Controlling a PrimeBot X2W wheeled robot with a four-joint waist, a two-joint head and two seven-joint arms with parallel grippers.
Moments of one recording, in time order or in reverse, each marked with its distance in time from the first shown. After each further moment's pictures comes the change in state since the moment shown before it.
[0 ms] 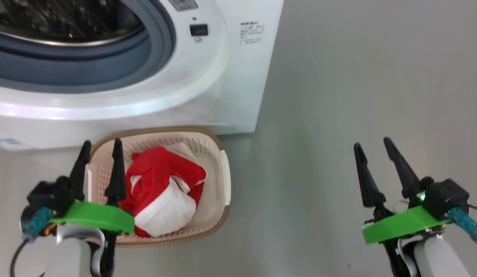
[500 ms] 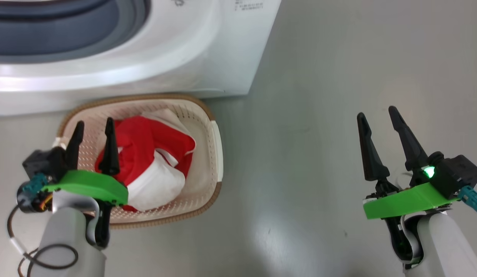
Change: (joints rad) left arm -0.189 0.007 0.019 0.236 -0.001 0.000 0.000; right arm -0.087 -0.001 -0.001 -0.040 0.010 0.000 0.000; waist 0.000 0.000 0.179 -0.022
